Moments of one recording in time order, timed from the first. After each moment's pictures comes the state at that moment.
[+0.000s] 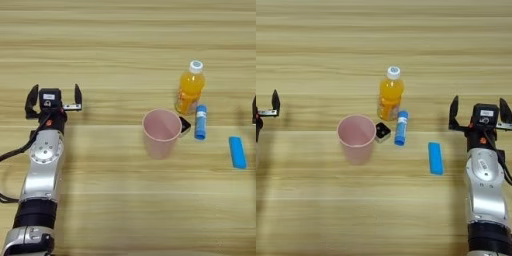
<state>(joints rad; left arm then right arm) -0.20 0.15 0.14 0.27 0.03 -0.14 0.06 -0.11 -0.23 -0.26 0.16 0.00 -0.19 -0.05</state>
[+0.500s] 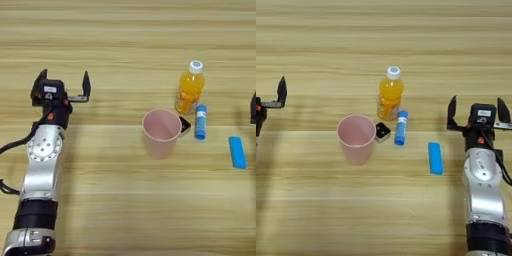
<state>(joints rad) -0.17 0.15 0.09 0.06 -0.13 -0.19 -0.18 -0.11 -0.22 -0.24 0.16 -0.02 -0.19 -0.07</state>
